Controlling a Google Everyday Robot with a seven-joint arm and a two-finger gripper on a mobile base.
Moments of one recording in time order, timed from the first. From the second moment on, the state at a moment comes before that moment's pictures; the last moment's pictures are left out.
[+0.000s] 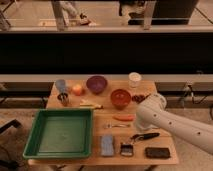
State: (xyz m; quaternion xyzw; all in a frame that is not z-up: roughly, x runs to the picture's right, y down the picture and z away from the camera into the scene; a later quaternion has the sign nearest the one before) arm 0.173 0.205 0.759 -0.29 -0.06 -0.13 0.95
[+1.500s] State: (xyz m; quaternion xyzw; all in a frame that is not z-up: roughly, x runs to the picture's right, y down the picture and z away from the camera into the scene) arm 0.196 0.213 0.771 -0.30 -0.05 -0.13 0.94
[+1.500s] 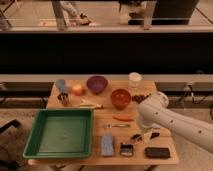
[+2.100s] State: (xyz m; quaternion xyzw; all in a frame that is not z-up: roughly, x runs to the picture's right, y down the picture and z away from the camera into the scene) arm 0.234 0.204 0.786 -0.30 -0.06 -0.12 0.94
